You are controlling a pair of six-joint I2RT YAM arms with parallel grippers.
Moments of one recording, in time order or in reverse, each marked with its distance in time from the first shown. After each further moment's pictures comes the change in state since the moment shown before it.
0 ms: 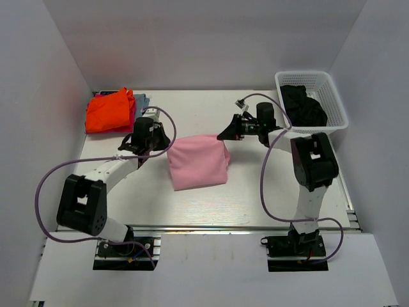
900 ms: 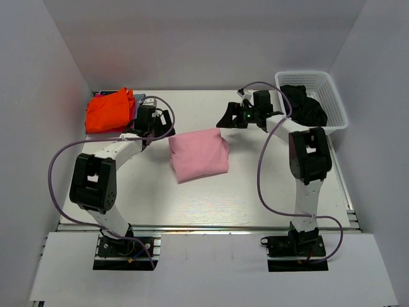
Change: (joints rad) left arm 0.043 0.274 0.257 -0.103 -0.110 -0.038; right arm -0.009 0.183 0.360 -0.371 0.285 -0.191
